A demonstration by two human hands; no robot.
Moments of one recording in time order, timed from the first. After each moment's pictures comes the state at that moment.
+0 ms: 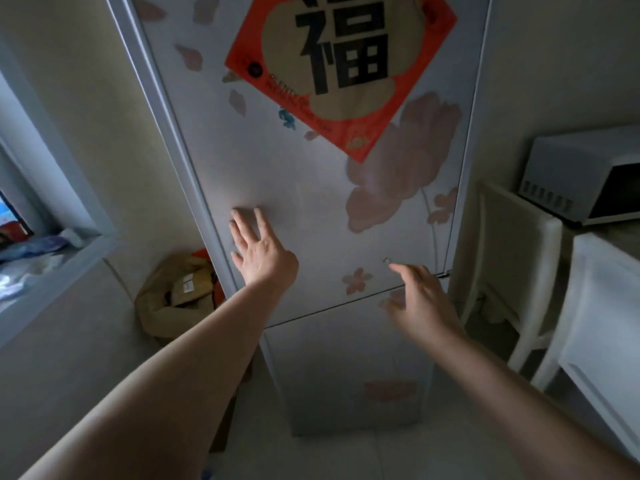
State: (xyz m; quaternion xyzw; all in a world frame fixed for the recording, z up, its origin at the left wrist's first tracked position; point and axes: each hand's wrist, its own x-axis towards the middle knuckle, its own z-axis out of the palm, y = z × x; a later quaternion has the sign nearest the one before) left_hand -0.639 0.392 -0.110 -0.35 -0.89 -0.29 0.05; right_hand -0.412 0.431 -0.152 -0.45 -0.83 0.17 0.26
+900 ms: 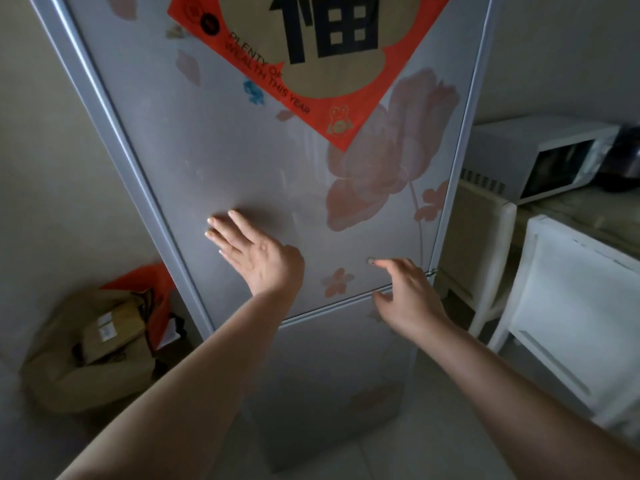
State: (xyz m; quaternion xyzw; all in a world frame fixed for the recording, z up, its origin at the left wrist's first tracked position) left_hand -0.697 0.487 -0.137 -0.40 -0.80 -0.44 0.01; right_hand -0.504 0.489 -0.165 -0.56 -0.78 0.13 0.25
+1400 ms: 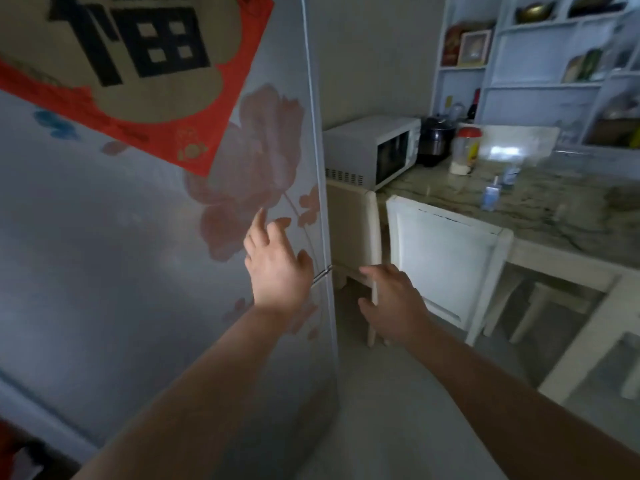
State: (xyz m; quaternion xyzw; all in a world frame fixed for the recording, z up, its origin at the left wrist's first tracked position) left_hand -0.581 0.523 -0.134 -0.71 -0.57 -0.41 -0.05; right_hand -0.423 0.456 -0.171 -0.72 -0.64 0.09 0.27
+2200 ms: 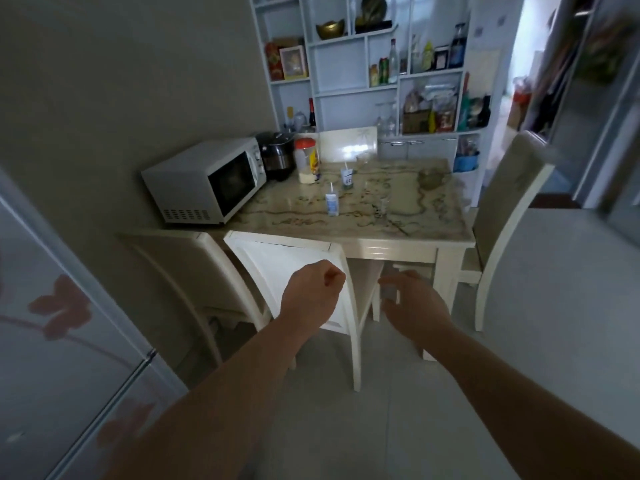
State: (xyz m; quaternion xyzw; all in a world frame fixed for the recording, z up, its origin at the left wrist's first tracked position) left_hand -0.238 0.509 -0.160 -0.88 -0.34 -0.20 -0.26; right_hand -0.124 0.378 -0.184 -0.86 -0.37 0.07 0.33
